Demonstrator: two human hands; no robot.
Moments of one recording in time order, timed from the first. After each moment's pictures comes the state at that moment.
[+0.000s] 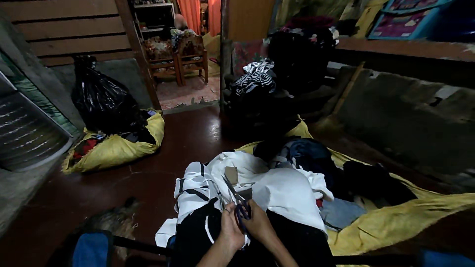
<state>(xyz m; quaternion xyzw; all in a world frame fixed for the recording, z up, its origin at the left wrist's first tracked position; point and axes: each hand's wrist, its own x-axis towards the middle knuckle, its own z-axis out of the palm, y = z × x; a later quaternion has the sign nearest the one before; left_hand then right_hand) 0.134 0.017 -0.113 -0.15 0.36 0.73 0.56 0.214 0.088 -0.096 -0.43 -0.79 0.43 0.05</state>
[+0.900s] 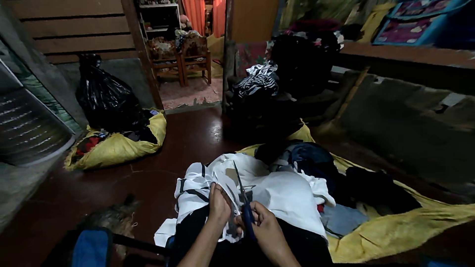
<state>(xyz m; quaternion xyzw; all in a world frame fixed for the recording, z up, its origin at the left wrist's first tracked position) 0.082 0.050 -0.093 0.01 0.41 0.84 0.34 0.232 0.055 -0.043 -0.27 -0.63 0.68 0.27</state>
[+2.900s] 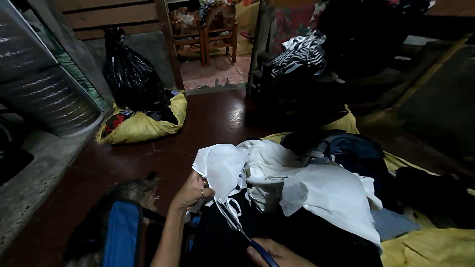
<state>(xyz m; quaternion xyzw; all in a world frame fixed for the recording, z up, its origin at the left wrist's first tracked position) -0.034 -0.107 -0.070 0.30 0.52 0.69 0.41 0.238 0.033 -0.072 -0.11 -0.70 0.68 -0.19</state>
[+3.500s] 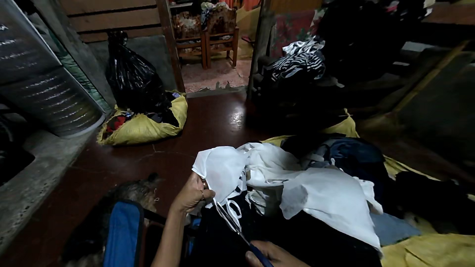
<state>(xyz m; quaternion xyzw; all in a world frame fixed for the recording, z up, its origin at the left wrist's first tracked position) -0.032 -0.108 -0.064 0.28 0.51 0.70 0.41 0.237 0.031 -0.068 -0.10 -0.75 0.63 -0.18</state>
